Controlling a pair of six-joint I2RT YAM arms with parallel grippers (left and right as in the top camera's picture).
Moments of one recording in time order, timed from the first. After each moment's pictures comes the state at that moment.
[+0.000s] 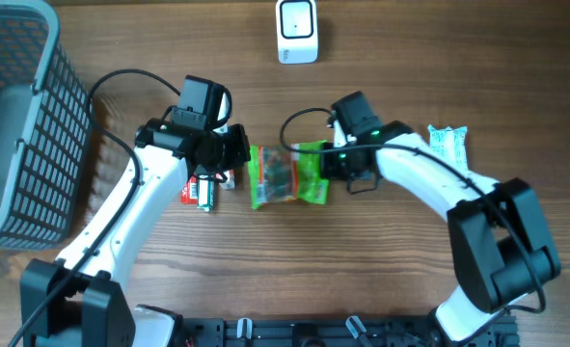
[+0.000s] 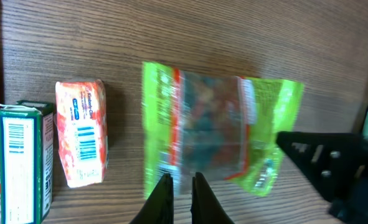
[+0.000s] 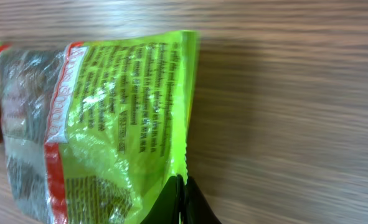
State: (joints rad) left arm -0.29 1.54 1.13 -0.76 0.23 -0.52; right arm 0.42 1.81 1.09 -0.56 -0.25 0.43
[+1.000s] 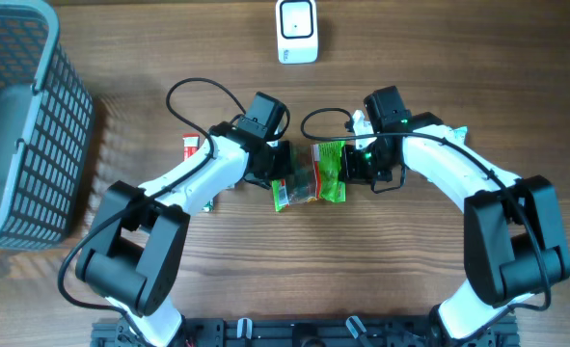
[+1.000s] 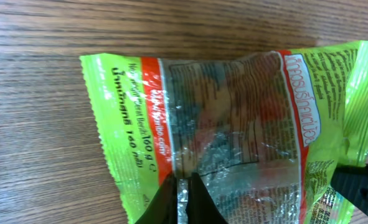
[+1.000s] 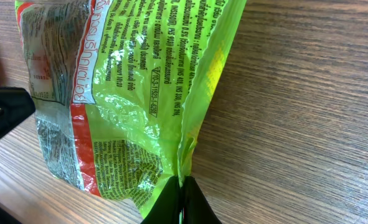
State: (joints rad) left arm -0.50 1.84 1.13 -0.54 0.23 -0.57; right arm 0.29 1.81 1.09 -0.69 -0.42 0.24
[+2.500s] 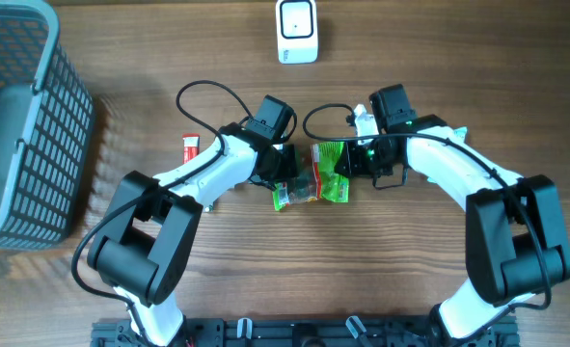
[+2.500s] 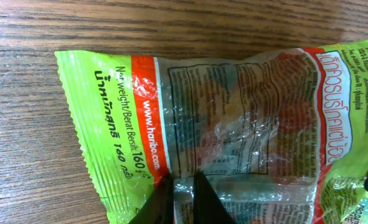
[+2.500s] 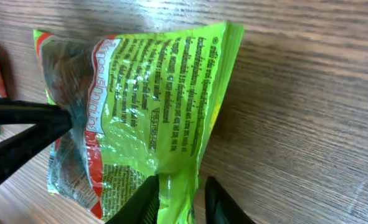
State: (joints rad) left arm -0.52 1.90 1.15 -0.53 0.21 -0.59; right arm 0.27 1.81 1.06 -0.57 -0.44 0.20
